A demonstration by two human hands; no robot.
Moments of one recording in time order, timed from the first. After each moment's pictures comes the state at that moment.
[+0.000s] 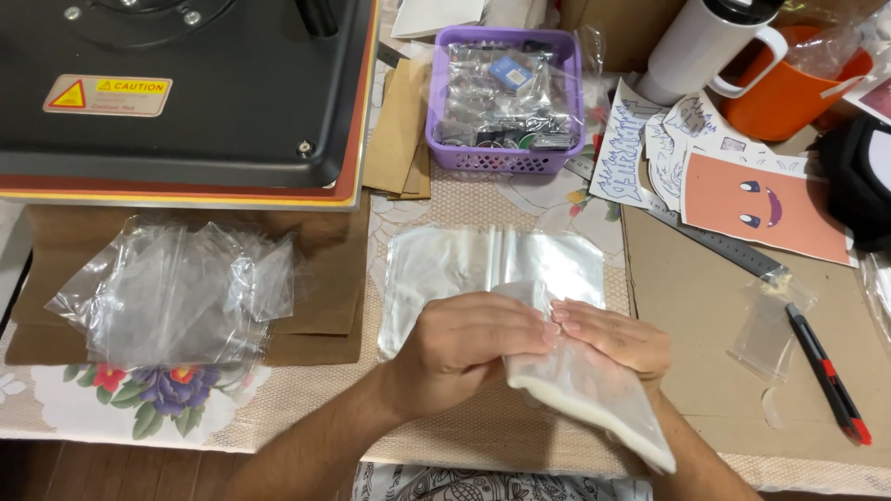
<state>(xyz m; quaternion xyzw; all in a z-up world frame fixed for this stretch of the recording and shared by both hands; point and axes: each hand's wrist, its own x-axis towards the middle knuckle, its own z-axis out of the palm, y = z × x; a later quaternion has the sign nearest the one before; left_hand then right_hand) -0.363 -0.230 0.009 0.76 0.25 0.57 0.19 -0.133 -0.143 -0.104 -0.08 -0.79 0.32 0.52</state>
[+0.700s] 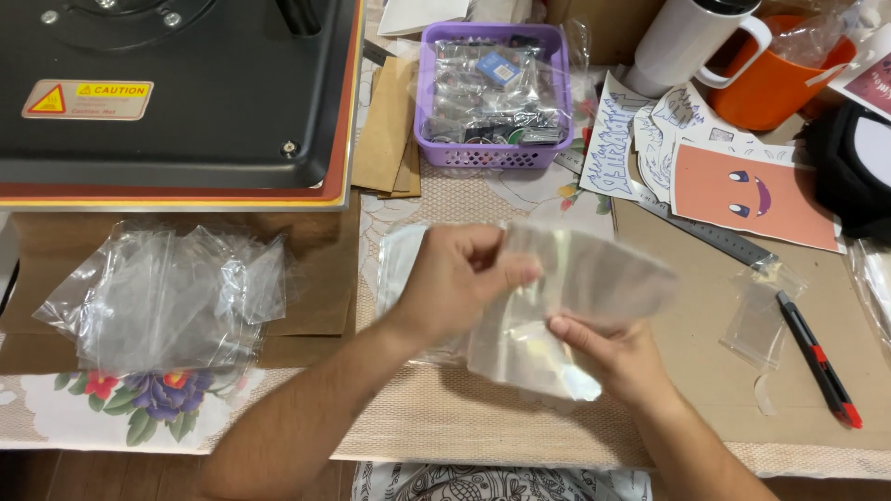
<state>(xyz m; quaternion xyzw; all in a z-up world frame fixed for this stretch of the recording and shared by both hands) -0.360 -0.192 0.034 0.55 0.48 0.52 0.44 -0.136 -0.159 -0.067 -0.44 -0.54 0.63 0.35</state>
